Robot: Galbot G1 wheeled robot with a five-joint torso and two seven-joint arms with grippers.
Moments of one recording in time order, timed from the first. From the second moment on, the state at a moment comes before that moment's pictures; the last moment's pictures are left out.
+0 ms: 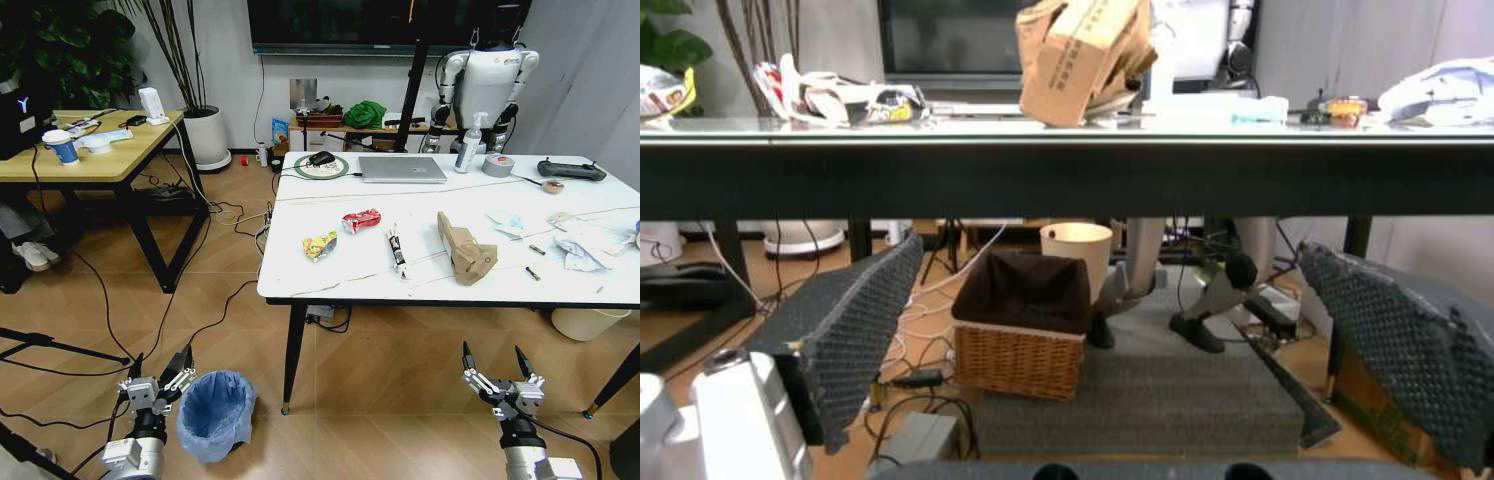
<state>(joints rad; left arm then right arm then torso) 1.68 -1.42 -0.72 -1.86 -0.23 -0.27 -0.02 -1.69 1.46 0.78 1.82 0.26 0.46 -0.19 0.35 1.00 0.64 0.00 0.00</state>
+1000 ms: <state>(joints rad) 1.67 -1.43 -0.72 -1.84 -0.24 -0.33 -0.01 -1.70 1.46 0.78 1.83 0.27 0.47 -0.19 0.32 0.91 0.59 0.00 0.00</state>
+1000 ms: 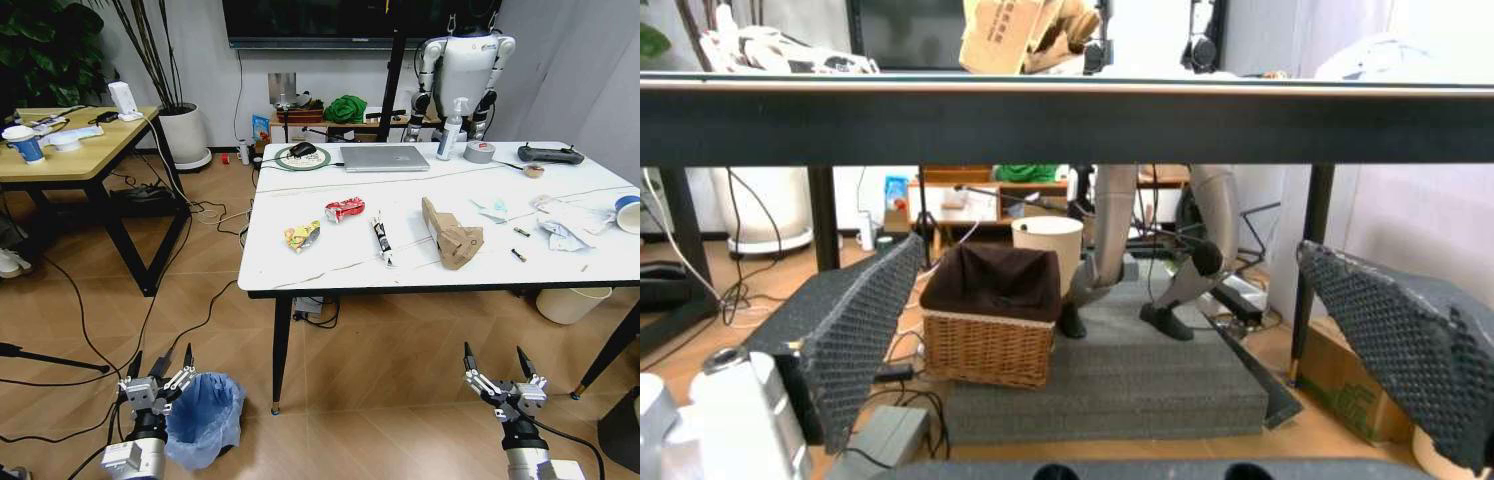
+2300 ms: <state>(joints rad) 1.67 -1.44 -0.72 -1.84 -0.24 -0.36 -0.01 -1.69 1.45 0.78 1.83 0.27 0.47 -0.19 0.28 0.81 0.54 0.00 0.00</state>
